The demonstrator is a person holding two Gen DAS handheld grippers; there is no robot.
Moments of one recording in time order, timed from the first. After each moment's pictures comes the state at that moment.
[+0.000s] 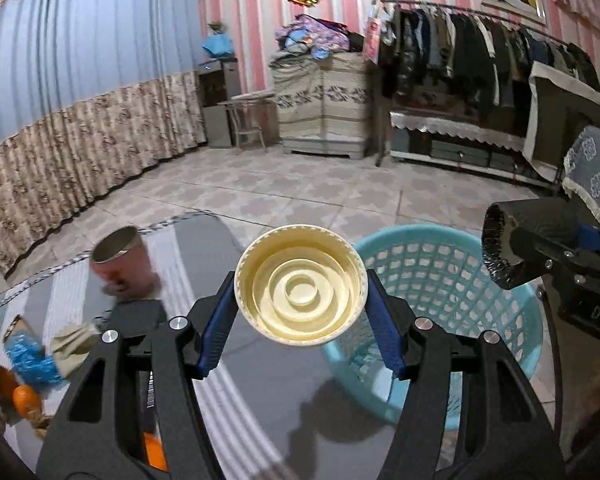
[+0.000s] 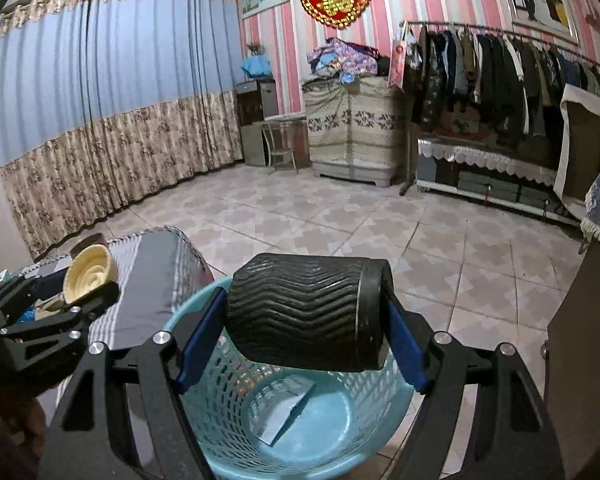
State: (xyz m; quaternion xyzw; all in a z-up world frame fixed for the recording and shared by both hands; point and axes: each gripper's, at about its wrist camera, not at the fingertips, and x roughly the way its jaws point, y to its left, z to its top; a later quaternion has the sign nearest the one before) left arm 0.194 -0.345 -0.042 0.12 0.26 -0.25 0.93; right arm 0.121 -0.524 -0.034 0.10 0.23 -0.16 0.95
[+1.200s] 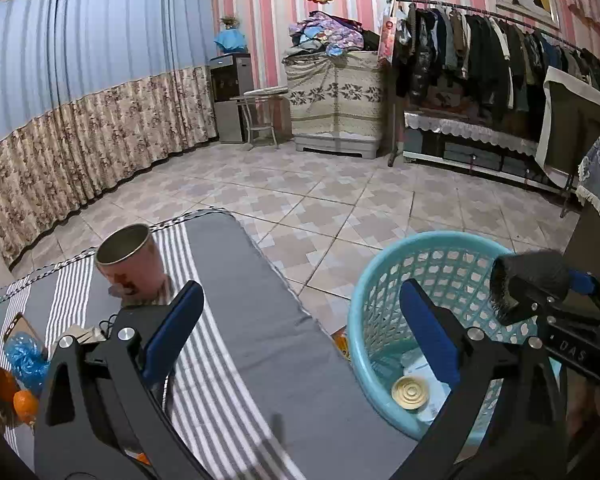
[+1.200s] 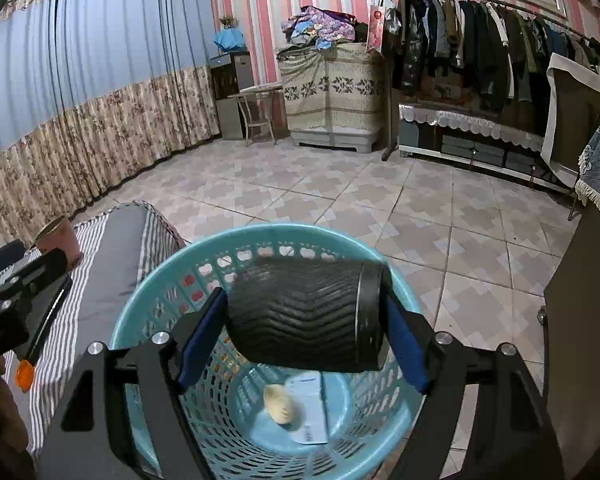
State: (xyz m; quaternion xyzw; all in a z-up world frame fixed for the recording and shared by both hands) left arm 0.219 -0.328 -0.040 0.10 0.26 -0.22 0.93; right arm 0.146 -0.522 -0.073 0.12 0.28 -0.20 0.93
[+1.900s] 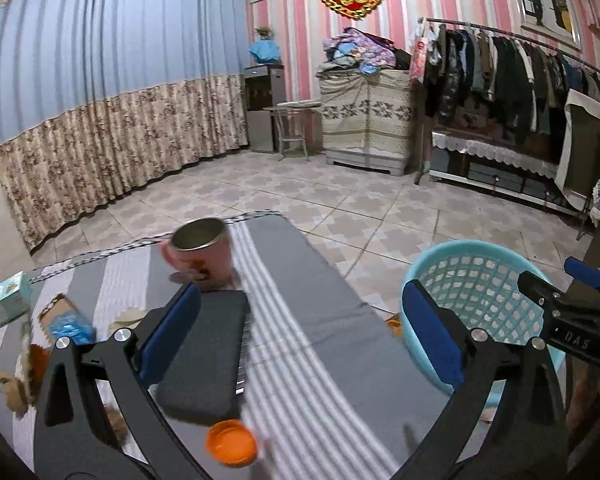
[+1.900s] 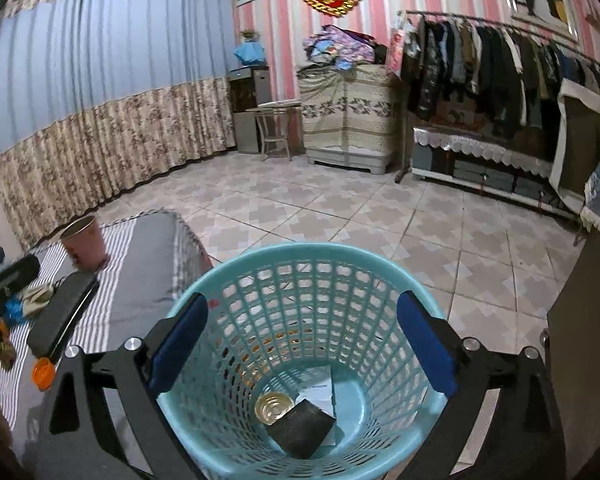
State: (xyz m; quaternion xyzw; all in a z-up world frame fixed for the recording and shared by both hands) left arm 0.196 -0.255 -0.019 0.08 0.24 -0.17 0.95; right arm 0.141 -0.482 -0.051 0.09 0.25 -0.18 0.95
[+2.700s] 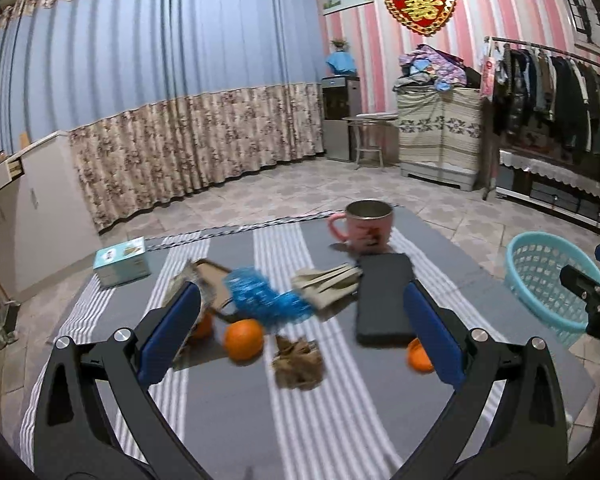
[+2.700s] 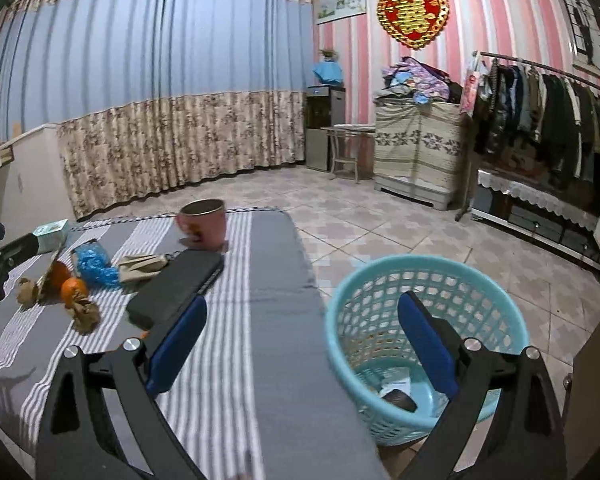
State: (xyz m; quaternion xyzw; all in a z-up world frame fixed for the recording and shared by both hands) left arm 0.141 -0.084 -0.003 0.07 0.22 -0.05 0.97; right arm 0.110 -0.347 -0.031 0.03 0.22 -0.07 0.97
